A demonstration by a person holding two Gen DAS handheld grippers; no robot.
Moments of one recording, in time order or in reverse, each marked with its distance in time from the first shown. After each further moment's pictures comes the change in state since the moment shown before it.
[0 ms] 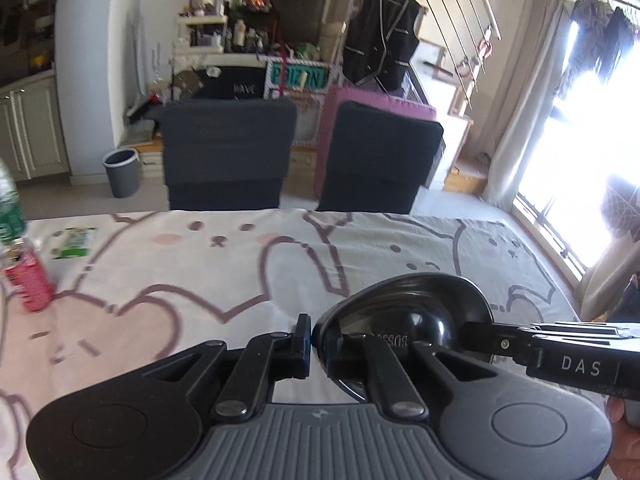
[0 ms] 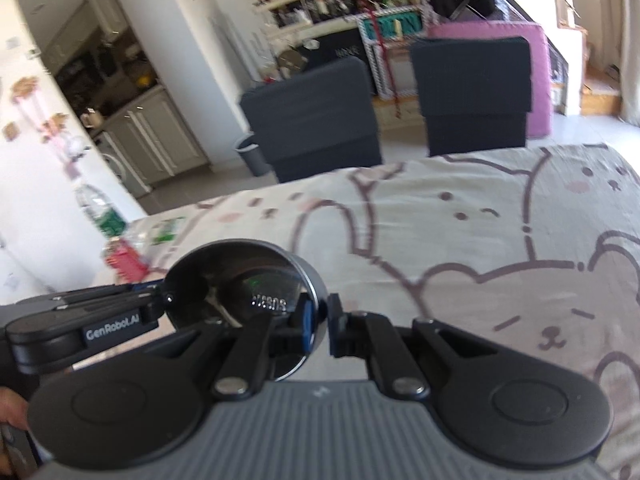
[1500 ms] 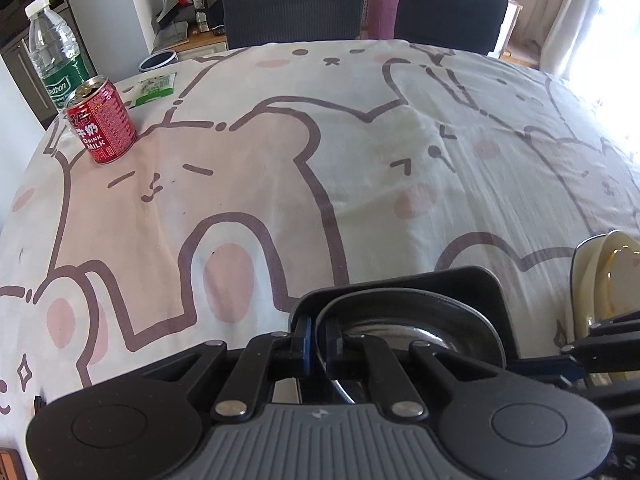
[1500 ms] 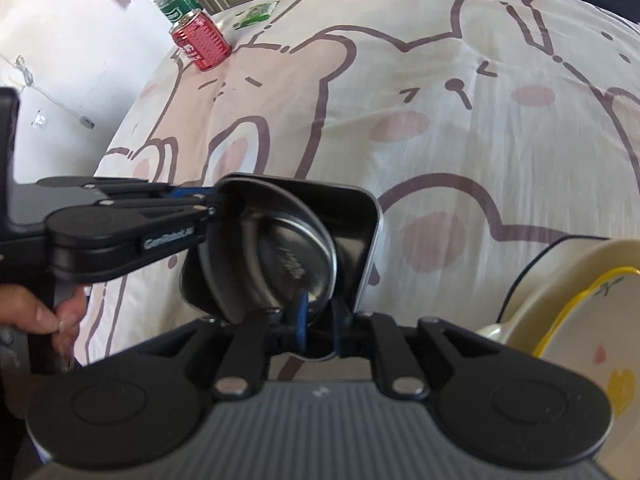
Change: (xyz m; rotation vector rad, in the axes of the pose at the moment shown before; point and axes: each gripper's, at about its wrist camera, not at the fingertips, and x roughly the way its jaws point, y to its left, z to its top) left arm 0.020 0.125 -0.104 0.063 0.368 0.140; right arm 0.096 0.128 -0.125 -0.123 0.479 0.100
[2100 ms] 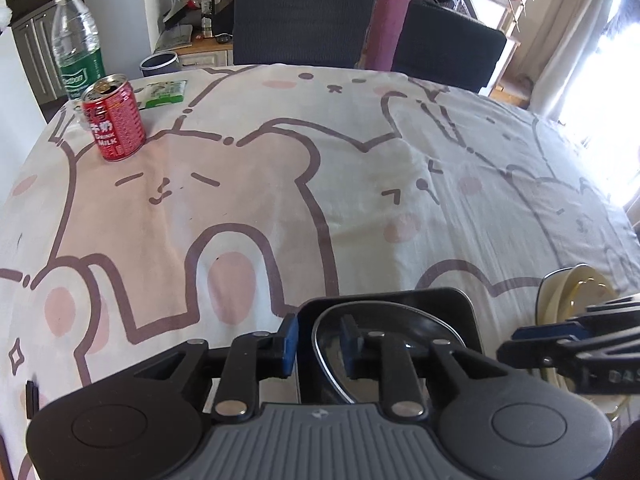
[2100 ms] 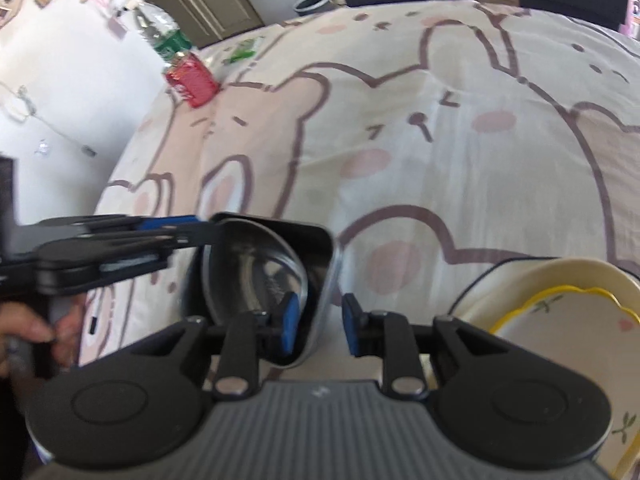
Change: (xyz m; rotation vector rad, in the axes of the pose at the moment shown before) left arm -0.029 0.018 -0.005 -0.087 -0.064 -0.085; right arm -0.031 -0.025 0.005 0.042 -0.066 -0.009
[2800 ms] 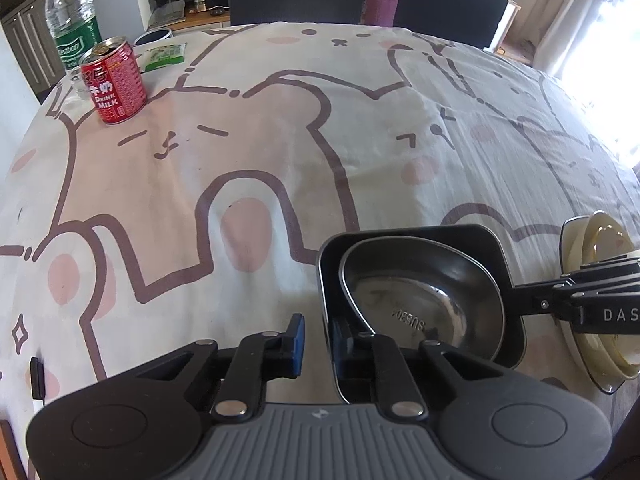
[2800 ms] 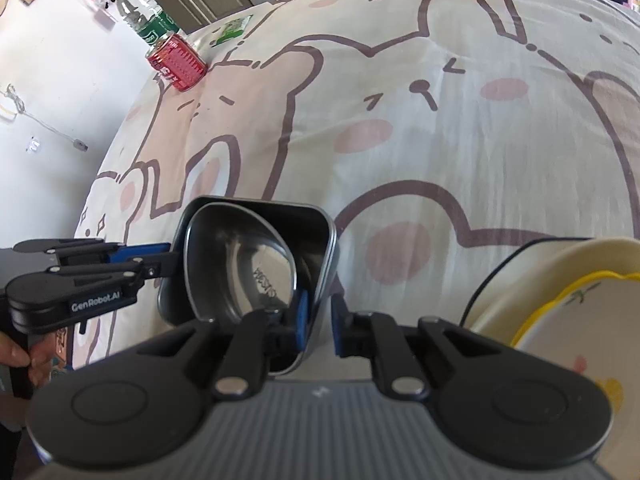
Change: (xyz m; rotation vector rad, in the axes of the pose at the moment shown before) left arm 0.015 0.010 -0.021 0.049 0.108 0.020; right arm 0.030 -0.002 -0.005 0.029 0.031 0.013
